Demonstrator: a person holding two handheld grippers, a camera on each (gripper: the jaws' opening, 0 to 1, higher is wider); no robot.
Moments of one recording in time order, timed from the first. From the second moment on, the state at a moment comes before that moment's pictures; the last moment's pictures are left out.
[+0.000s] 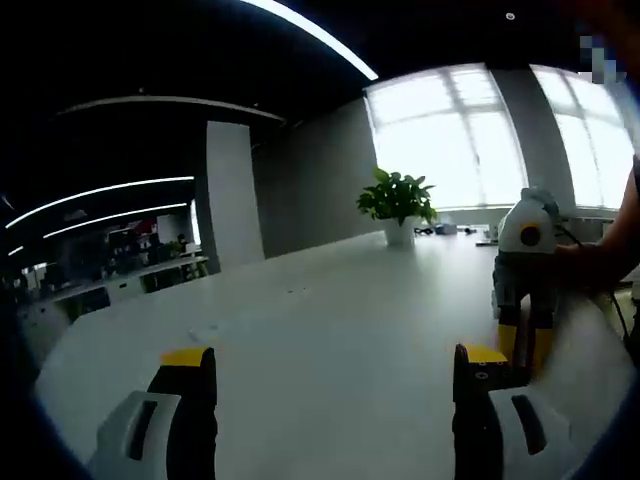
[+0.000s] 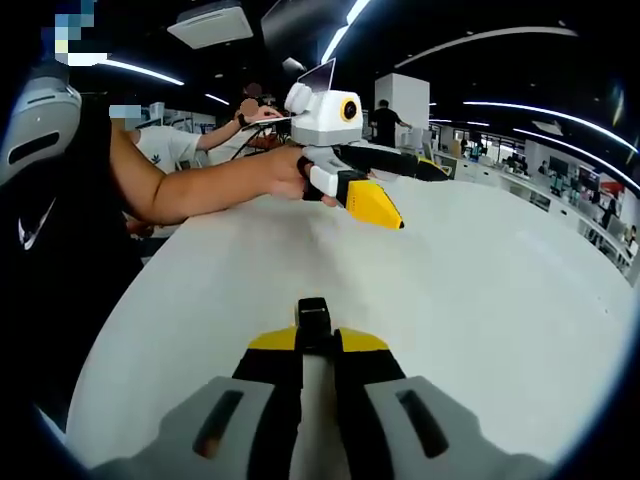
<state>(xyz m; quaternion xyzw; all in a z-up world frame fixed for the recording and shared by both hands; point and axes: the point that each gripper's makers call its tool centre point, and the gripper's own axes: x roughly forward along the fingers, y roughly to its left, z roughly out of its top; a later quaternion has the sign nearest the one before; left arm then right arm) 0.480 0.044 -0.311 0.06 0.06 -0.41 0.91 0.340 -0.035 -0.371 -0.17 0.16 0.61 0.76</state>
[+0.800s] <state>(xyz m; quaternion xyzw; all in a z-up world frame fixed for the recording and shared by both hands) 0.498 0.063 -0.307 0.07 0.05 -0.36 0.93 0.368 -0.046 -0.342 -0.14 0.13 0.56 0.81</state>
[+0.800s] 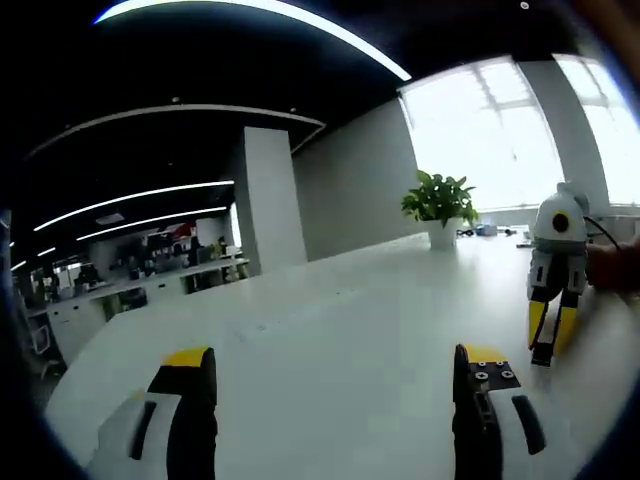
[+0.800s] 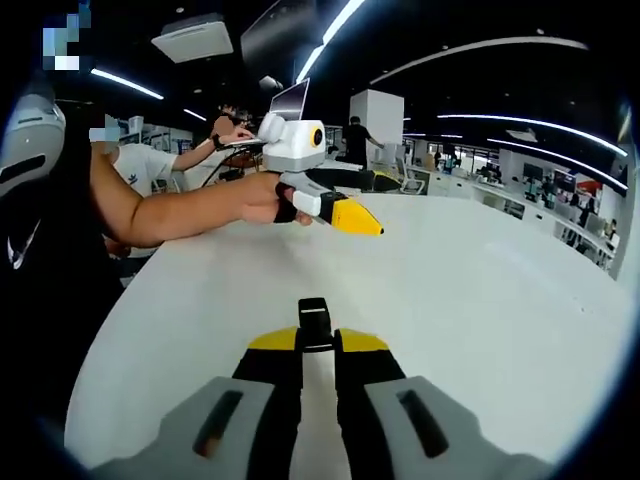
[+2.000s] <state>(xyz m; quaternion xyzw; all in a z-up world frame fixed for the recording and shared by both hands) 0.495 0.071 -0.317 0.07 0.08 -0.34 0.93 0.426 -0.090 -0.308 -0.06 0.12 0.42 0.90</state>
